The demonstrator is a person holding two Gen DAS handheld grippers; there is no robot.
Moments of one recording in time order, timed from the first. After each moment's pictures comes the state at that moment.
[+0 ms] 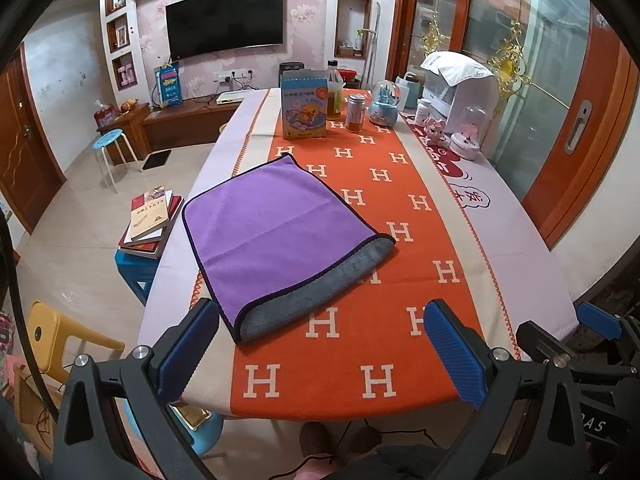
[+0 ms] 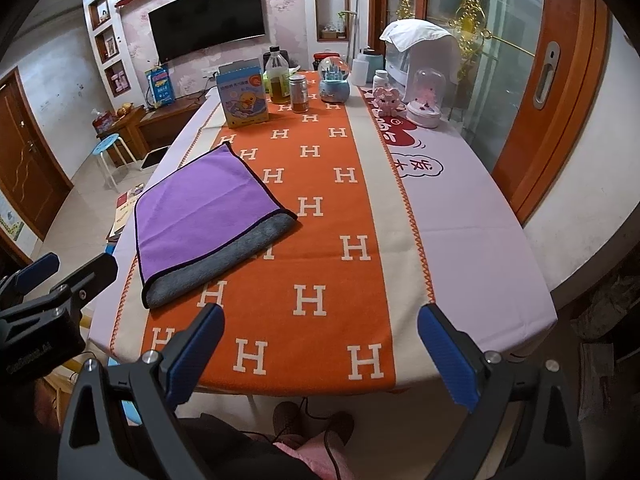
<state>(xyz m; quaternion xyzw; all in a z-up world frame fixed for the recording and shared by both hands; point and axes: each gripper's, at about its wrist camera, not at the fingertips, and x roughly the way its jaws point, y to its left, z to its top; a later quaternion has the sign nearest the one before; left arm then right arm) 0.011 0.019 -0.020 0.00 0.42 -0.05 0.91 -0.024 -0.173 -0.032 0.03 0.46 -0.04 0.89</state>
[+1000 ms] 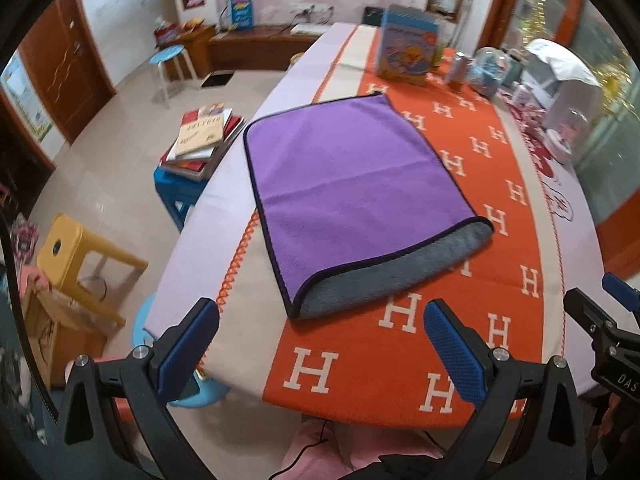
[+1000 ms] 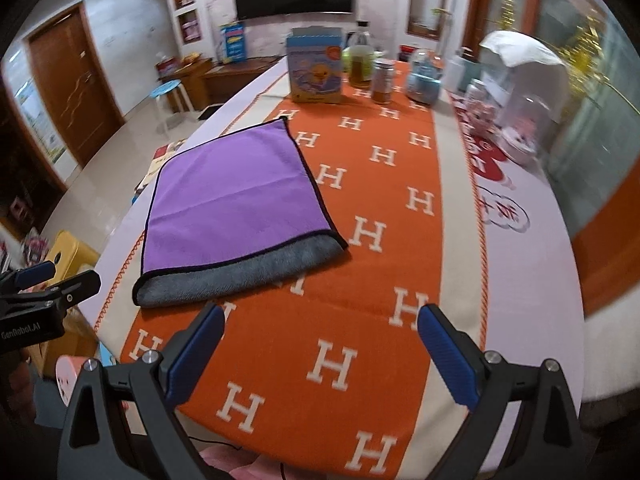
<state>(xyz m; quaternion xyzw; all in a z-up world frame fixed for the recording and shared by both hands) 0.075 0.087 -0.094 -0.08 0.52 0.08 0.84 0.097 -0.154 -0.081 -0.06 0.48 0.11 0.87</state>
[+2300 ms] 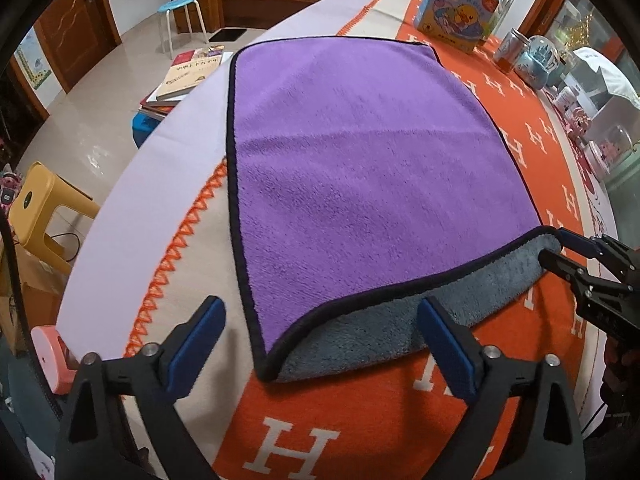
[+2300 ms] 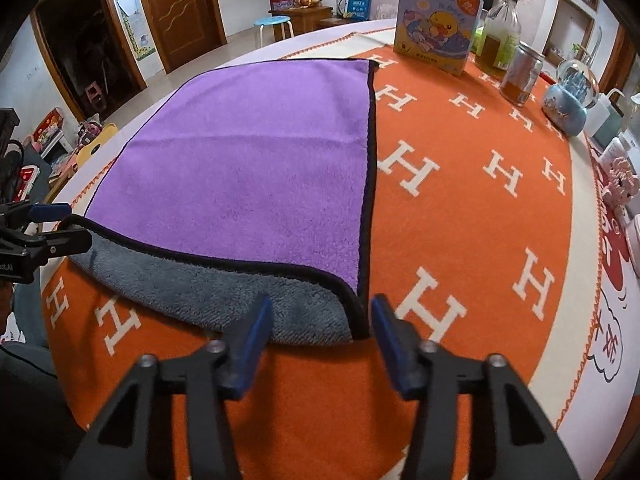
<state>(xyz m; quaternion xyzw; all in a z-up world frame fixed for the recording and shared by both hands) 0.140 0.103 -0.224 -0.14 0.56 0.09 0.81 0.214 -0.137 -0.205 -0.18 0.50 0.29 0.79</state>
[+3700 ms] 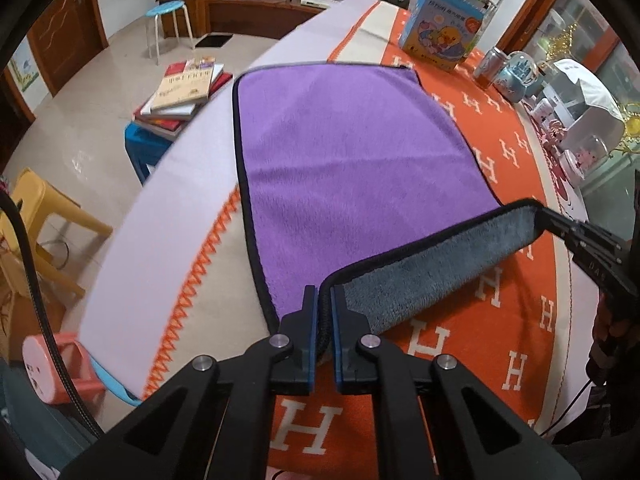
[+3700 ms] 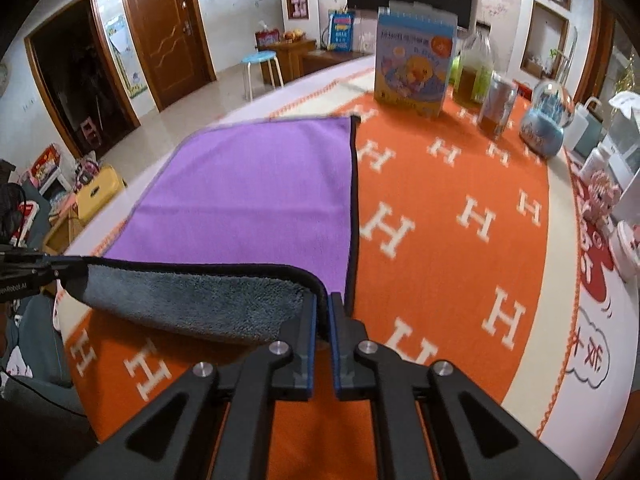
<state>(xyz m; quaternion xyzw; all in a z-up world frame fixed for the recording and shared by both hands) 0.130 0.125 -0.181 -0.15 0.54 0.06 0.83 0.226 -0.136 -0.147 -0.13 0.45 0.29 0.84</state>
